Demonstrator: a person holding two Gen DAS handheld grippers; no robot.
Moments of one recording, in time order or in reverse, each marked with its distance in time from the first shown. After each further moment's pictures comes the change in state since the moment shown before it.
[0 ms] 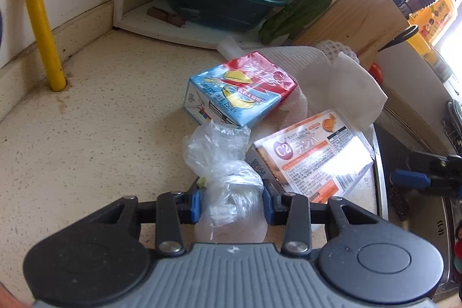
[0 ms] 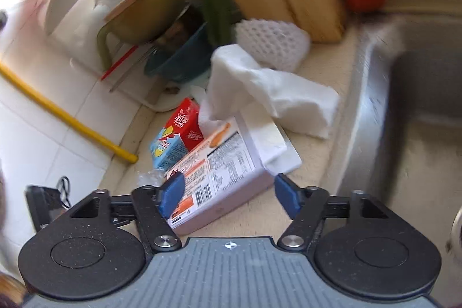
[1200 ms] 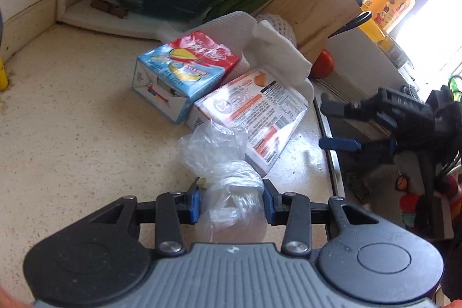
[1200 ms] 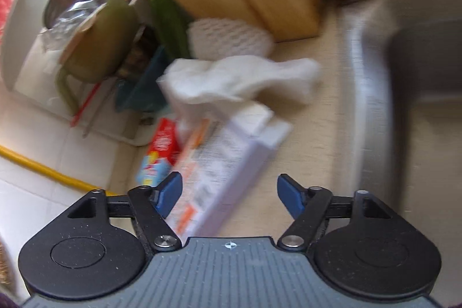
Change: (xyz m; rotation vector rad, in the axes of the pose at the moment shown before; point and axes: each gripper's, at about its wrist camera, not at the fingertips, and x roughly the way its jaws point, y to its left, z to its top) left arm 0.013 -0.016 -0.006 0.051 0.041 -0.216; right arm 0.047 -0.014 0.026 0.159 -0.041 -0.070
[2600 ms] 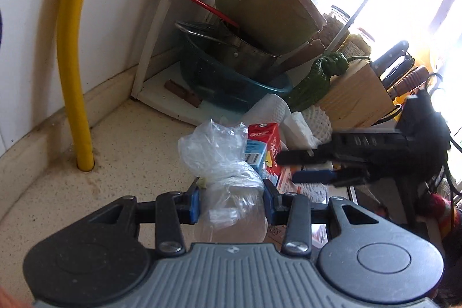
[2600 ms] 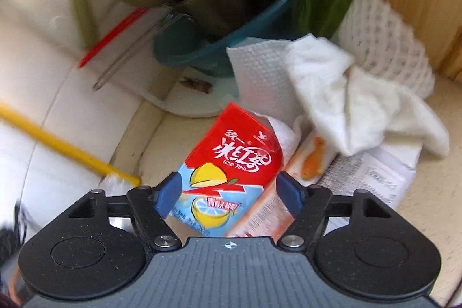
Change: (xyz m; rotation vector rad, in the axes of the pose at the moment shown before) left arm -0.061 0.066 0.049 -0.073 -0.252 0.072; right arm 0.106 0.136 0.019 -0.320 0.204 -0.052
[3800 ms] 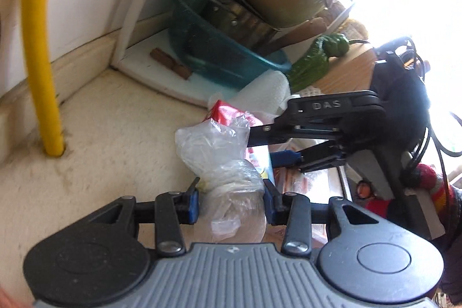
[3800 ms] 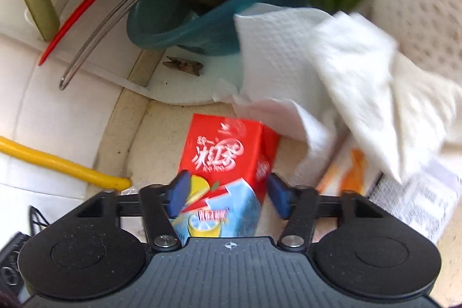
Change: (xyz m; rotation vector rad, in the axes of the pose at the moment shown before) left arm 0.030 0.018 -0.001 -0.049 0.108 -0.093; right arm 0.030 0.006 0.021 0.111 0.140 -0.005
